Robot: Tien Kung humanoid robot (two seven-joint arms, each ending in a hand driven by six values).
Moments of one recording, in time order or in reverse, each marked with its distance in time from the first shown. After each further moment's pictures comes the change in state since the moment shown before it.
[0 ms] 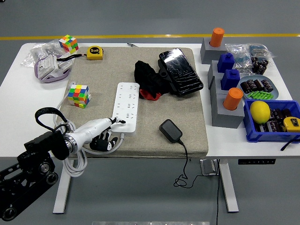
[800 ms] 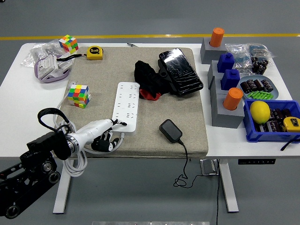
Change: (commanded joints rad) left arm -0.018 -0.016 0.007 0.040 -0.009 0.004 -0.013; right arm -0.001 0.002 0.000 0.000 0.001 -0.001 0.001
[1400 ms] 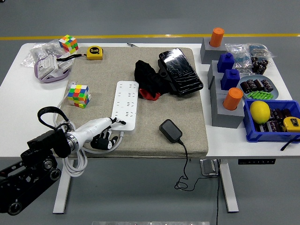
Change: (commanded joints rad) left arm -0.010 -0.007 -0.013 0.019 0.003 -0.001 -0.003; right arm 0.001 0.000 0.000 0.000 0.001 0.000 0.000
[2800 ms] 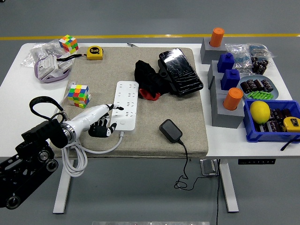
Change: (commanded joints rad) left arm -0.006 -0.035 -0.123 -0.021 0.016 0.016 -0.031; right arm 0.001 0.003 -0.001 -0.001 0.002 0.000 0.000
